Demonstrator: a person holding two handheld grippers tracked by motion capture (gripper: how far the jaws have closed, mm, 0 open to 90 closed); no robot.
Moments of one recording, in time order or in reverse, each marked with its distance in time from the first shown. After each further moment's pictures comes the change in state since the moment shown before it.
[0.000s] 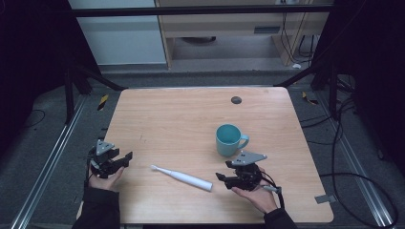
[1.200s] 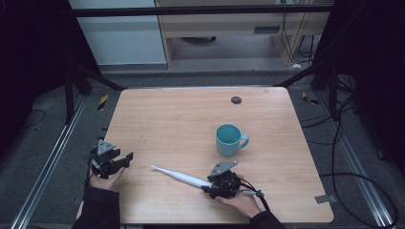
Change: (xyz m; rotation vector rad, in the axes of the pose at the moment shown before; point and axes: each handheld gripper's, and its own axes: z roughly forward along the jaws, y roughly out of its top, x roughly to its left) left arm -0.001 0.000 0.002 0.015 -0.008 0.010; right arm 0.031 -0.013 0.058 0.173 0.108 -0.067
